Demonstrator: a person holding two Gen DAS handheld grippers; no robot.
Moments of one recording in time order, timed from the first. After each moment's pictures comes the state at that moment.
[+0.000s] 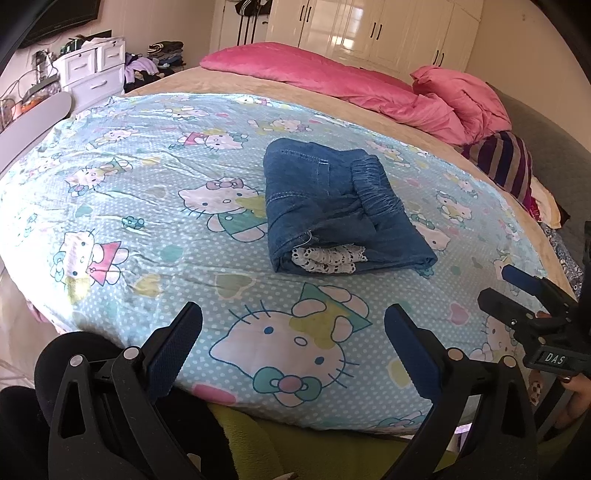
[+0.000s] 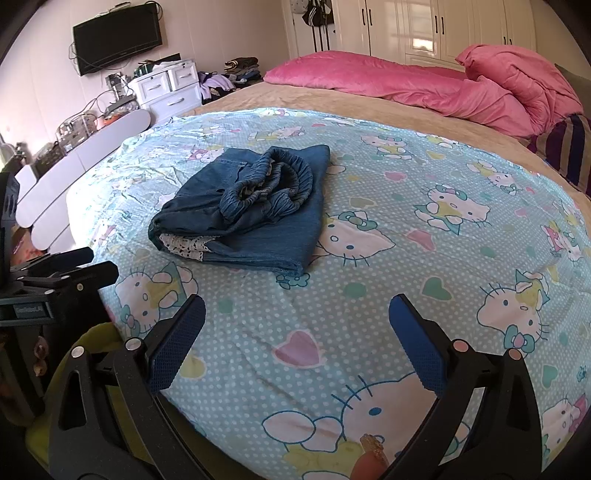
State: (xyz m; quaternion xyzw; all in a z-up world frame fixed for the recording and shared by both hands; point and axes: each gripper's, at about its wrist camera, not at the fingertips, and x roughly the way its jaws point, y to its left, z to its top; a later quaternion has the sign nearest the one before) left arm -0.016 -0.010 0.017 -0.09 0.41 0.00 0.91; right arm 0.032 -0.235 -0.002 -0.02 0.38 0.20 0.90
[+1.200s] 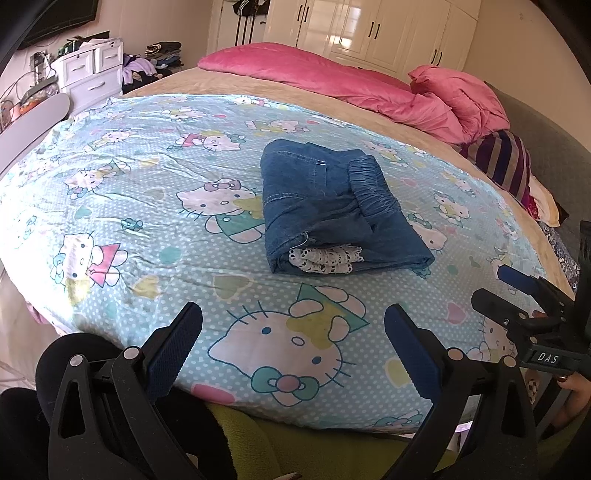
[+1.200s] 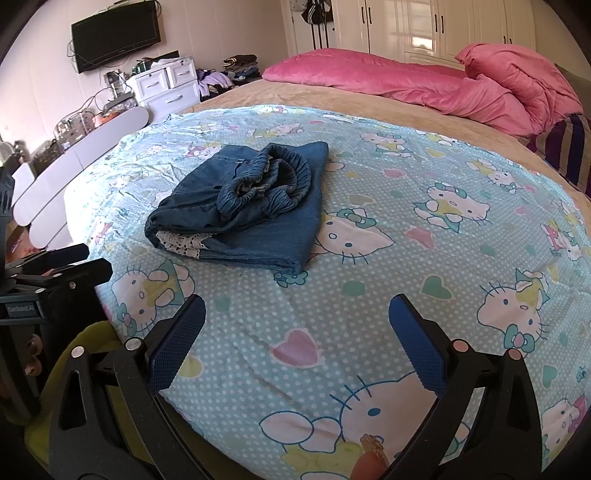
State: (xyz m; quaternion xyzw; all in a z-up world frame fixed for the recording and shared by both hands) left arm -0.017 -0.010 0.019 -0.09 0.41 -0.01 0.91; right arm 0.032 -0.235 -0.007 -0.03 0.39 0.20 0.90
